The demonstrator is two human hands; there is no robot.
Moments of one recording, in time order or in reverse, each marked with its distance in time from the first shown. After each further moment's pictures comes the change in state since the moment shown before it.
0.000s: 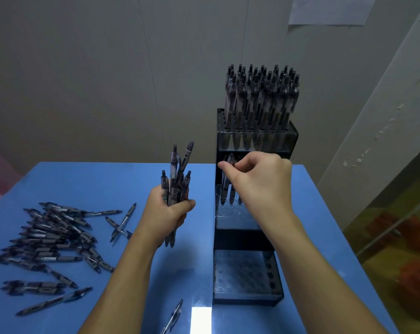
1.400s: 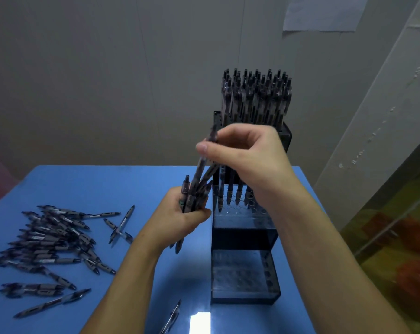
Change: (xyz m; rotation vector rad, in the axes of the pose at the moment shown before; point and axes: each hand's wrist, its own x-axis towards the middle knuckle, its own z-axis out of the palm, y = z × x) left_hand -0.018 0.028 0.019 0.173 -0.223 0.036; right_hand 0.005 -0.042 -0.031 0.604 -0.406 -0.090
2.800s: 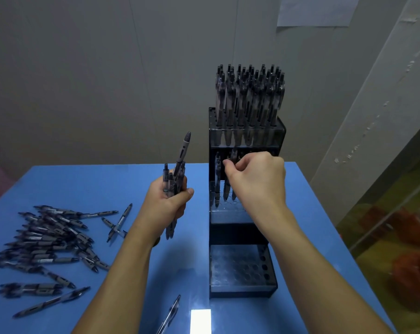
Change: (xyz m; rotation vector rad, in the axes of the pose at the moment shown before) left_hand 0.012 -0.019 -0.012 -0.155 0.199 -0.013; right_hand -0.009 0.056 -0.004 -0.777 0.410 0.158
